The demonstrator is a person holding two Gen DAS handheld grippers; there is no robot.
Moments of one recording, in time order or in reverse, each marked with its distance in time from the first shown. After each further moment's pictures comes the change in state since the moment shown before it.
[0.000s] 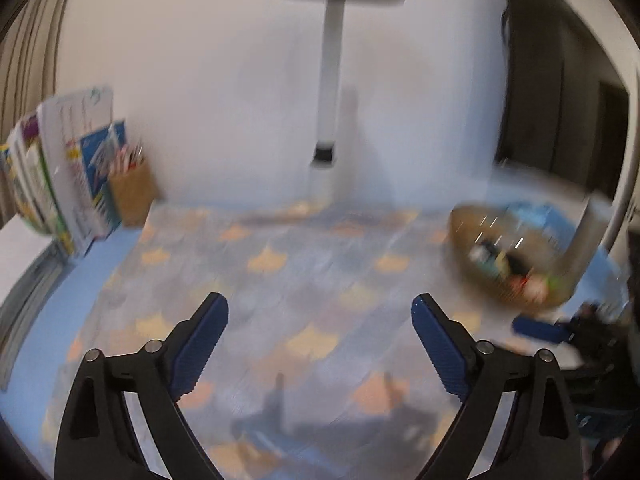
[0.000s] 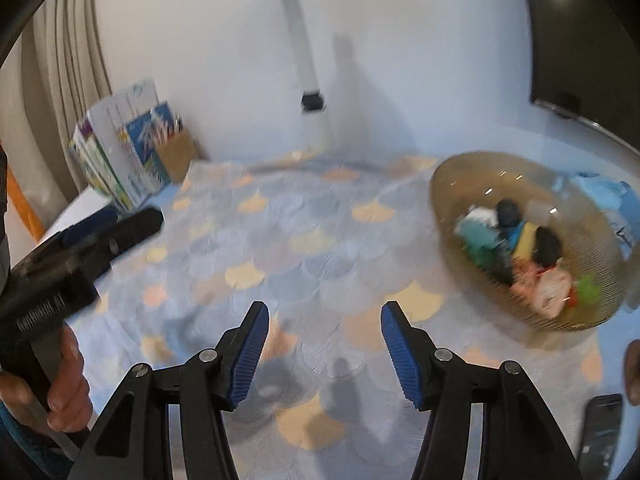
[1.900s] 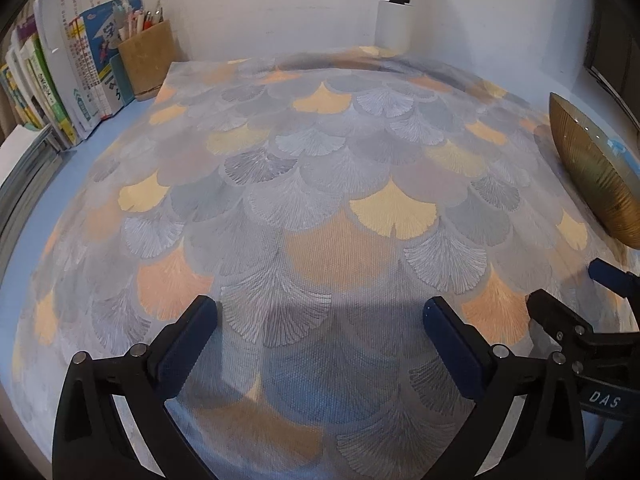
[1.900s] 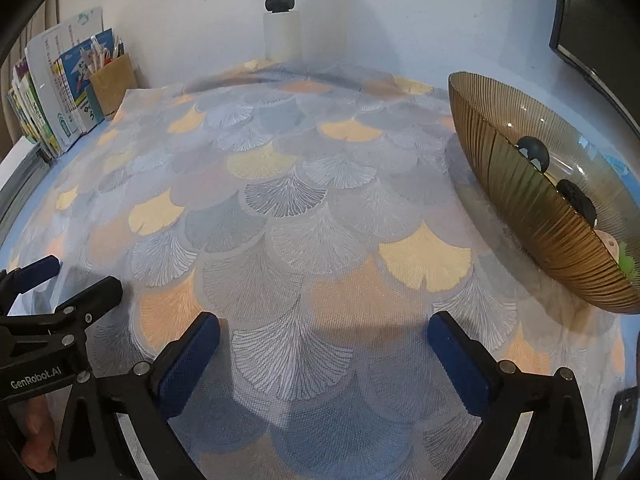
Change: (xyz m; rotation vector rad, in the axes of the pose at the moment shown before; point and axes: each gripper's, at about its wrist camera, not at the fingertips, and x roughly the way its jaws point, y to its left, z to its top) left arm 0.086 0.032 -0.064 -0.059 0.354 0.125; right arm 0.098 -0.009 -0.021 -0.018 0.172 -0.185
